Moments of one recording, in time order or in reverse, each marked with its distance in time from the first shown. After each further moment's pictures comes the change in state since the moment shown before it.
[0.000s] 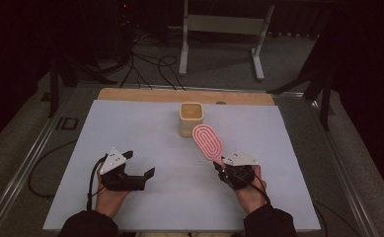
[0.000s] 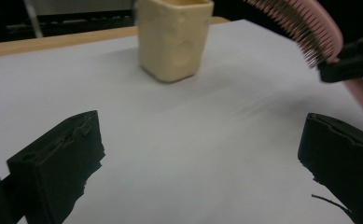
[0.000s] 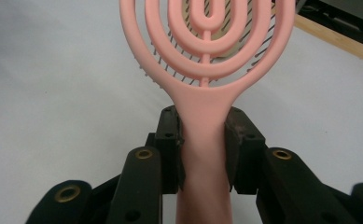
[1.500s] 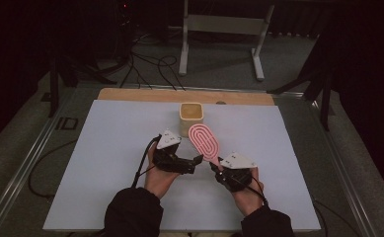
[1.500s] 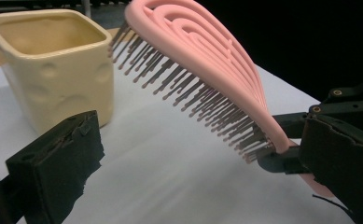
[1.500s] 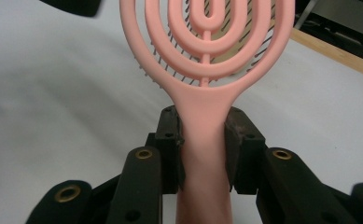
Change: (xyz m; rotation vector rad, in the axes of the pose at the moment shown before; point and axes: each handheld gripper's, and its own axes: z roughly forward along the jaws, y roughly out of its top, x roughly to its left) left arm -0.067 0.061 0.097 0.063 -0.136 -0.013; right arm 0.012 0.005 -0.004 -0.052 0.013 -0.004
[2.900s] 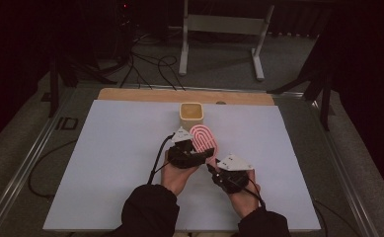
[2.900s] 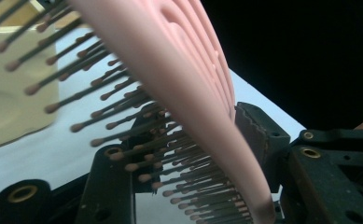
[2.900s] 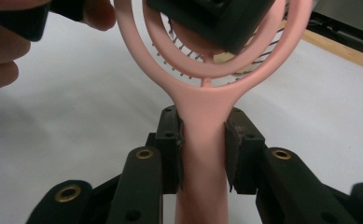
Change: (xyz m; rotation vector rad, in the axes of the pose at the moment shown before) left arm -0.015 0.008 0.030 0.012 -0.099 -0.133; right arm 0.009 -0.003 0.005 -0.004 0.004 0.018
